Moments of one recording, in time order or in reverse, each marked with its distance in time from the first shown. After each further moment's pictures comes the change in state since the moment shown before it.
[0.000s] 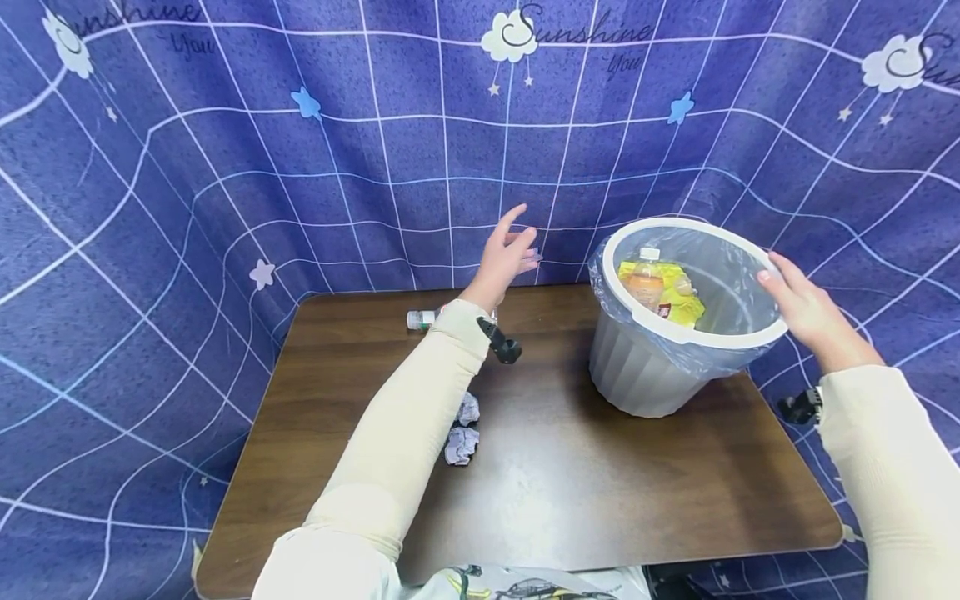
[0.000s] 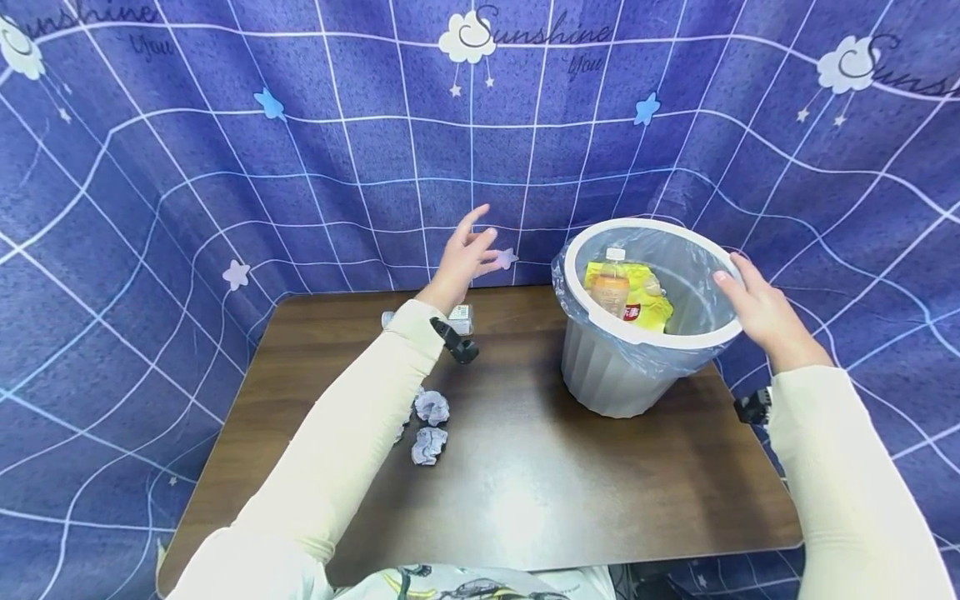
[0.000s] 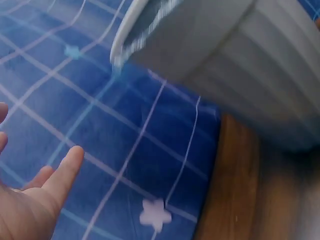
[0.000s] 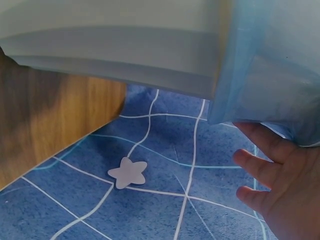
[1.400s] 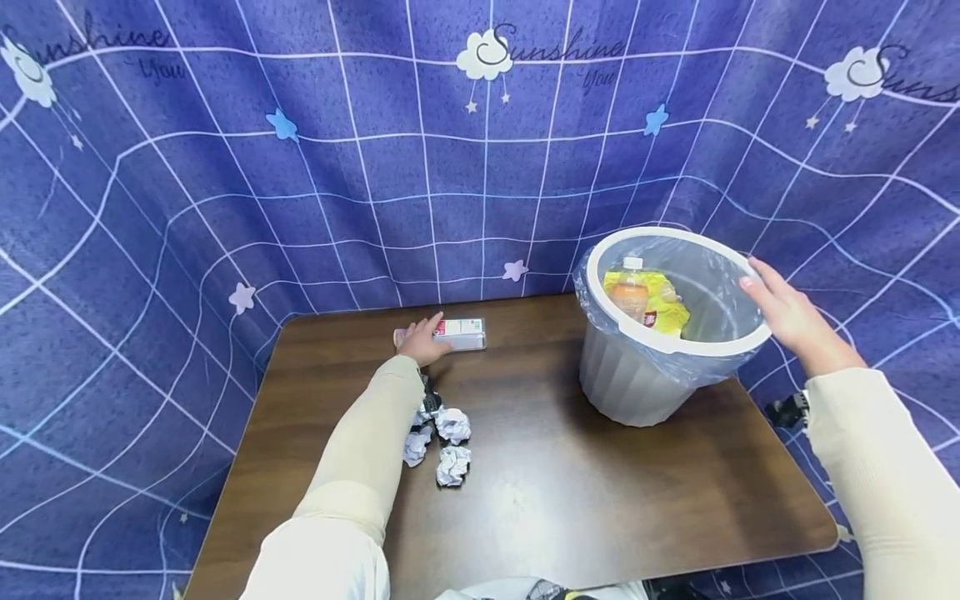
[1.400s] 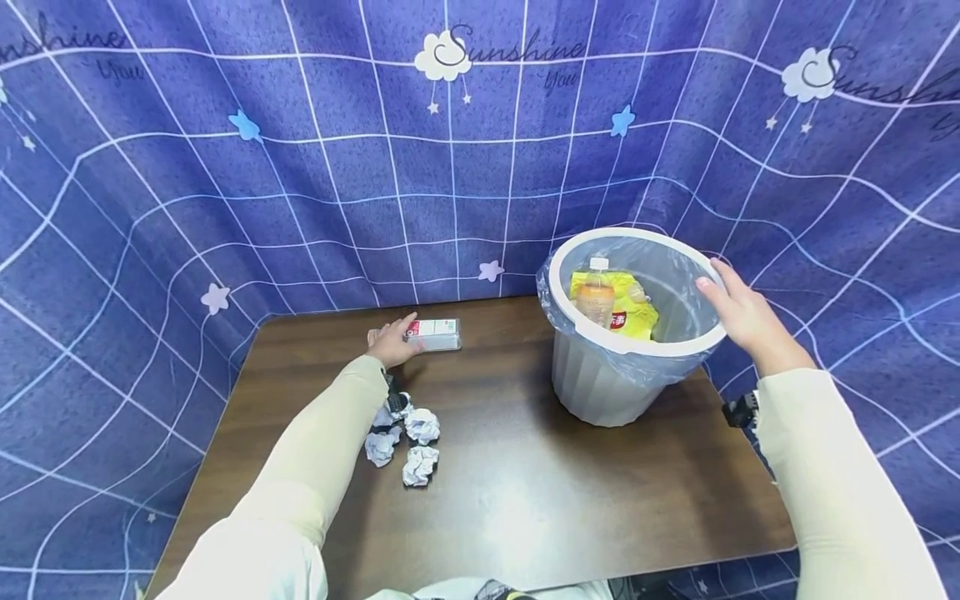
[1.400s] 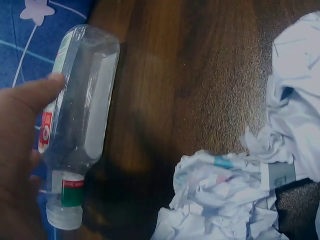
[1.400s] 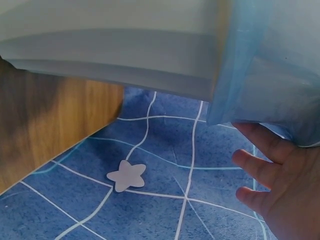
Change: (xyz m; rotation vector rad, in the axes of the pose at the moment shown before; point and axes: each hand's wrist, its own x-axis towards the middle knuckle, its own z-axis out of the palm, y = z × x) left_hand -0.009 -0.175 -0.163 1.185 -0.143 -0.197; right_hand 0.001 0.004 0.000 0.032 0.005 0.017
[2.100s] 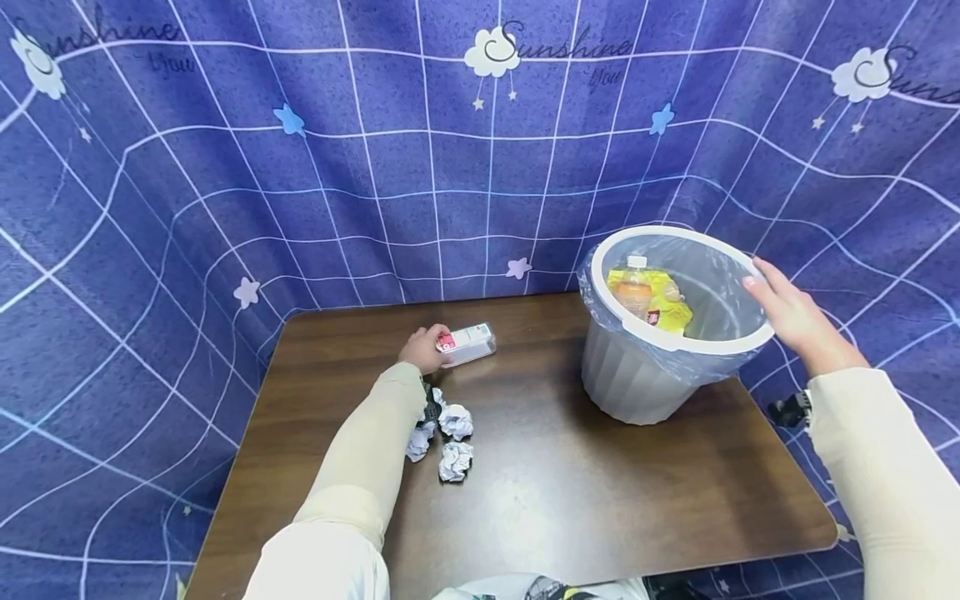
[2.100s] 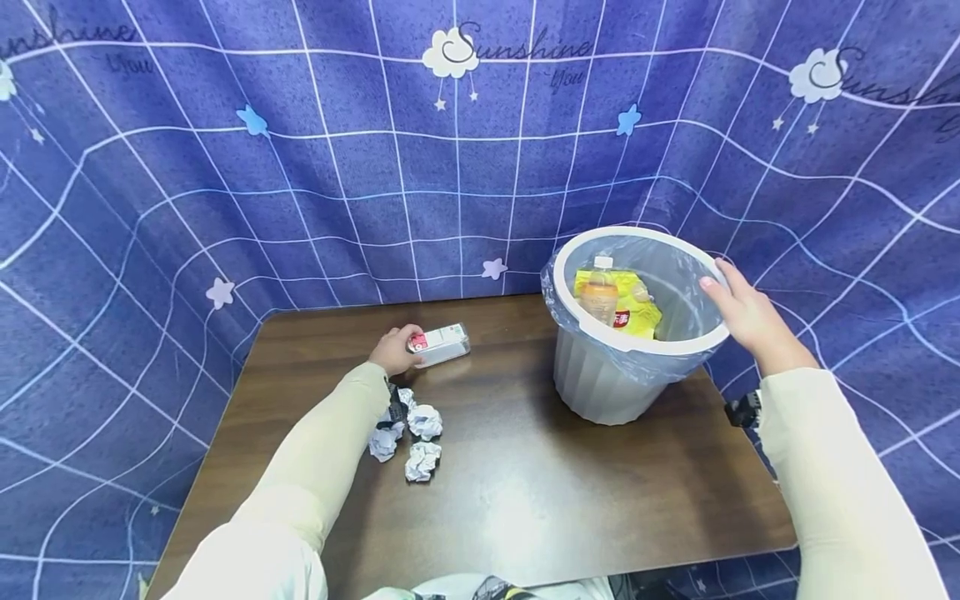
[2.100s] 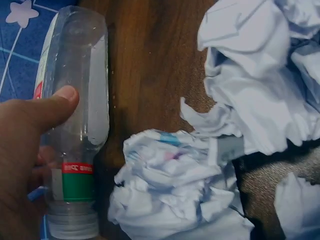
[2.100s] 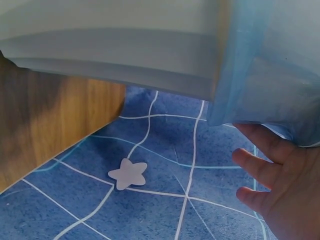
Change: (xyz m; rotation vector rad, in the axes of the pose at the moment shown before) left_hand -0.012 -0.015 0.020 -0.017 0.028 0.060; right_hand 0.000 -0.001 0.000 -0.025 0.000 0.002
